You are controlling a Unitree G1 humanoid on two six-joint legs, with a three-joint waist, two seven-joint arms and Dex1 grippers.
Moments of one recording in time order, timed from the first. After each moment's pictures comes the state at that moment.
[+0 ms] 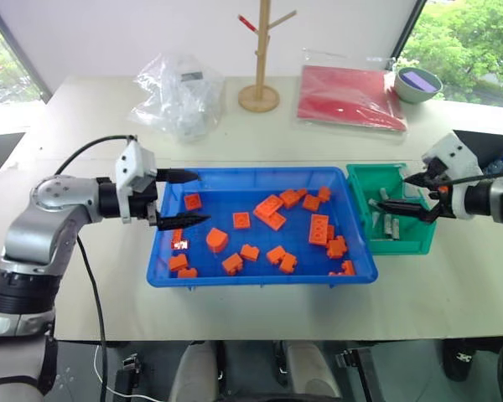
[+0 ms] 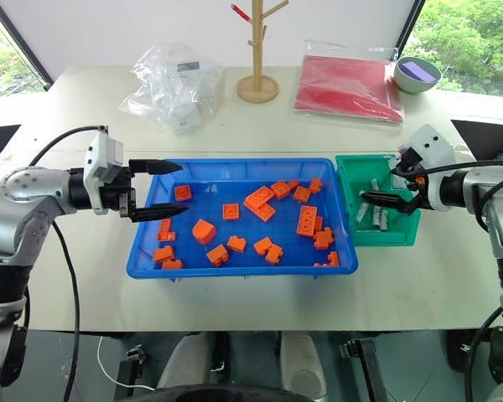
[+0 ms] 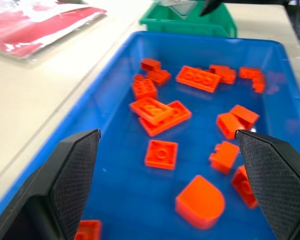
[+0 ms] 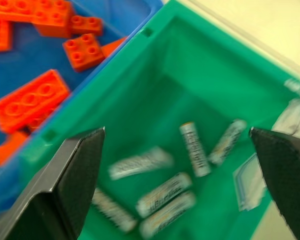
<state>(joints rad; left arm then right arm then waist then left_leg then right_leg) -0.50 0.80 0.03 -0.05 -0.51 0.41 -1.21 -0.45 -1.04 -0.13 -0.02 0.24 0.79 1.03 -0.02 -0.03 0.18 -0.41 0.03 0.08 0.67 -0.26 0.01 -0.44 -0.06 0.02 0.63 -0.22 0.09</state>
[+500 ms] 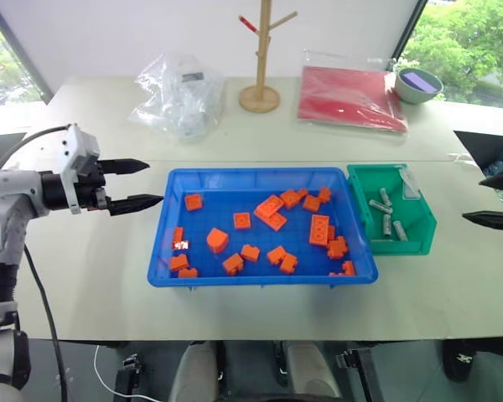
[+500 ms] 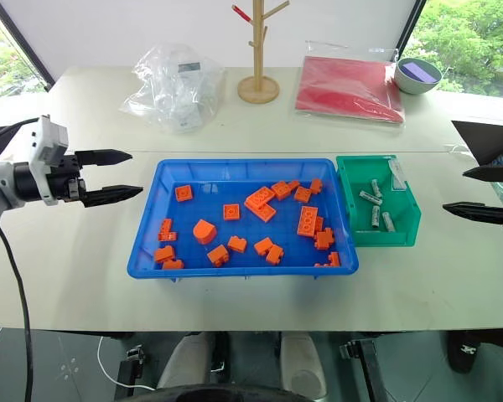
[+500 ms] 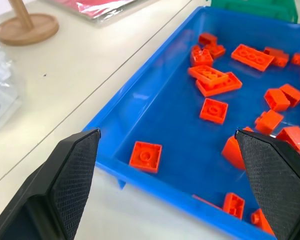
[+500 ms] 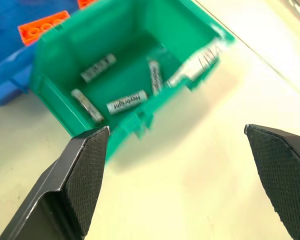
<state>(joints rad) -0.52 0.94 0.14 0.21 -0.49 0.38 -1.31 -0.42 -1.29 -0.27 0.62 0.28 0.20 1.50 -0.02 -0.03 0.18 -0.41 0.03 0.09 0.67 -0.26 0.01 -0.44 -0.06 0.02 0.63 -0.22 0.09</state>
